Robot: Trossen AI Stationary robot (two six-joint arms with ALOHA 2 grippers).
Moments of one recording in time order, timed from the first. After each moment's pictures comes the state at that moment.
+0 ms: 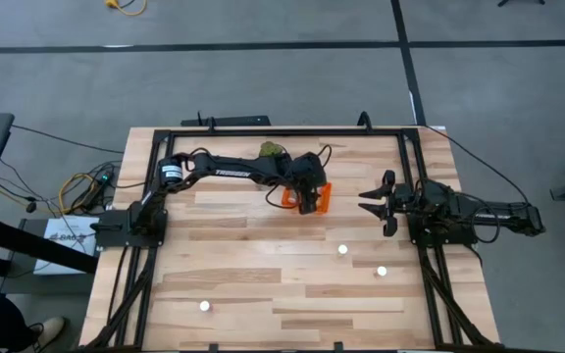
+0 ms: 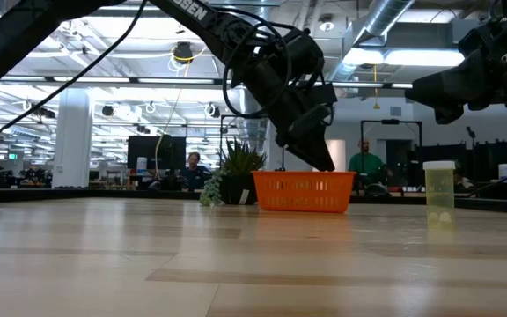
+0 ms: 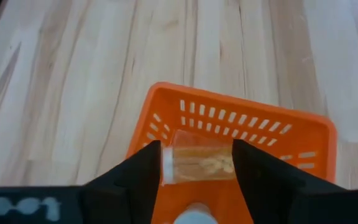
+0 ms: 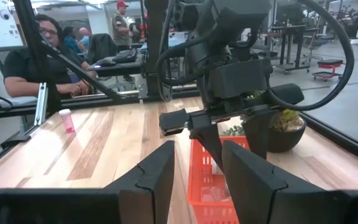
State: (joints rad) left arm 0.20 2.19 1.69 -0.33 0.03 0.17; right arm -0.09 0.06 0.01 0.01 0.00 0.03
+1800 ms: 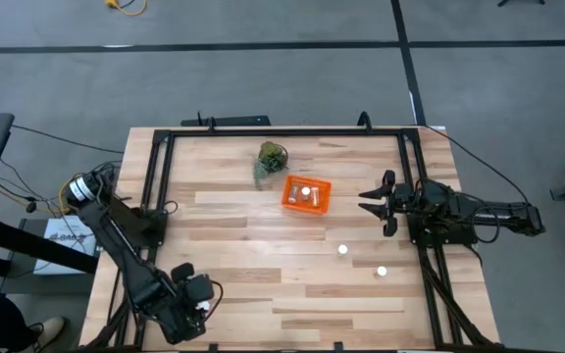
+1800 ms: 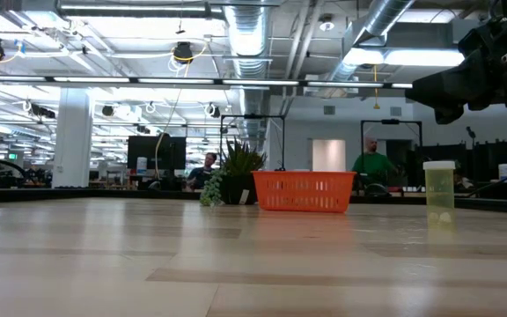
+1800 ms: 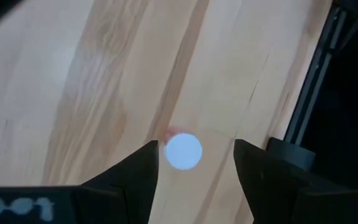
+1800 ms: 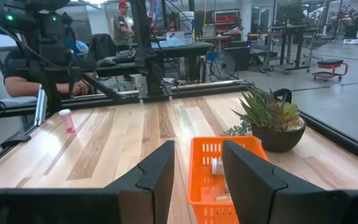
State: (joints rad) left arm -0.92 1.57 1.15 -0.85 -0.24 -1.28; right arm -0.09 0.06 0.01 0.01 0.00 0.03
